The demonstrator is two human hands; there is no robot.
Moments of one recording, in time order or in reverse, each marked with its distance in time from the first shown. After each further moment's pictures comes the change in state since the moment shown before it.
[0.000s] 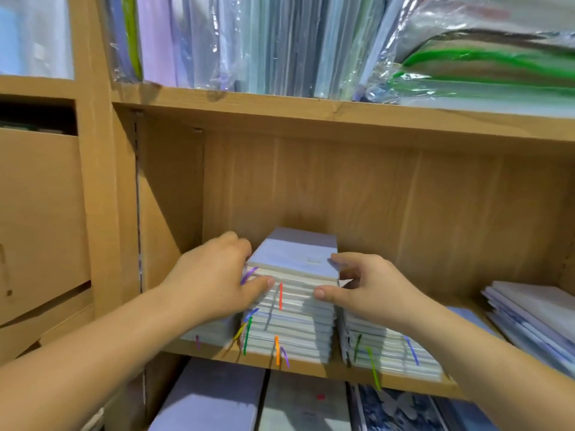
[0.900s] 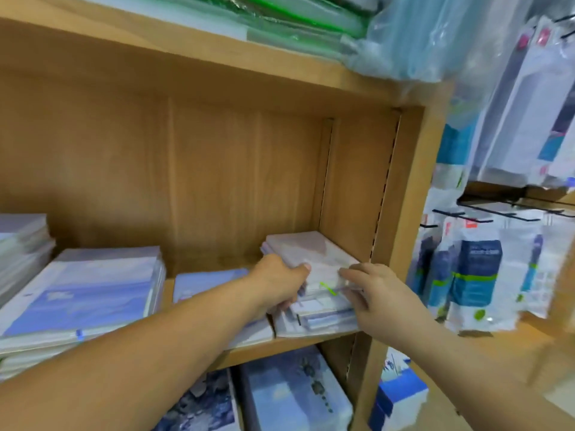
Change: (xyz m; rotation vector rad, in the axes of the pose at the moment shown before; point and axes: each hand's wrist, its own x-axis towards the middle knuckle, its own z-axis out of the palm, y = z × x) left_hand 0.106 0.460 0.133 -1.099 -0.693 -0.094; right_hand -0.196 0.311 -0.187 -0.578 0.174 0.291
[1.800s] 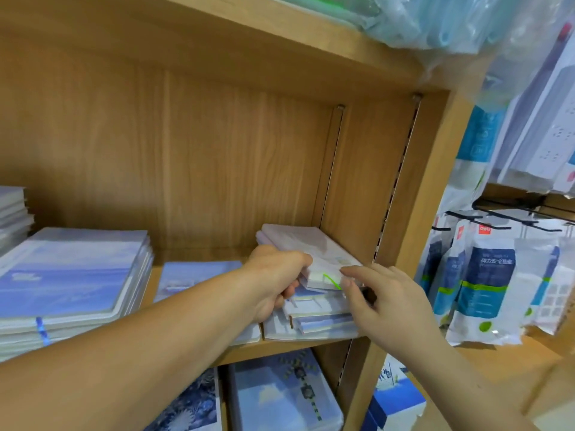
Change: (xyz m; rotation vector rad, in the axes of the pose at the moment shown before) left_hand 0.007 0.015 0.014 -0.405 0.088 -0.186; right_hand -0.002 0.006 0.008 0.106 0.325 0.001
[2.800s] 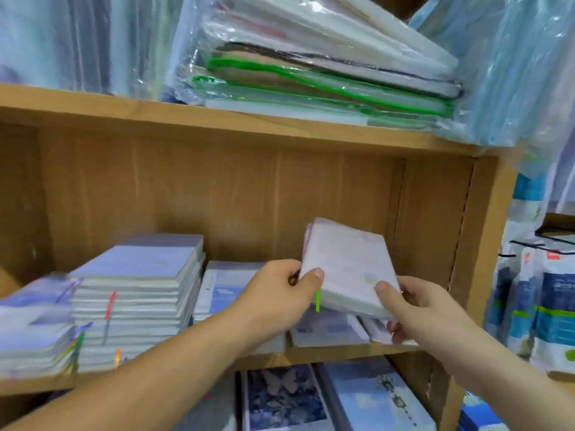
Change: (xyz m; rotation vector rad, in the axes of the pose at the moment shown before) left_hand -0.147 -0.015 -0.180 0.391 0.094 0.625; right_hand -0.014 -0.185 -0.069 0.780 -0.332 0.462
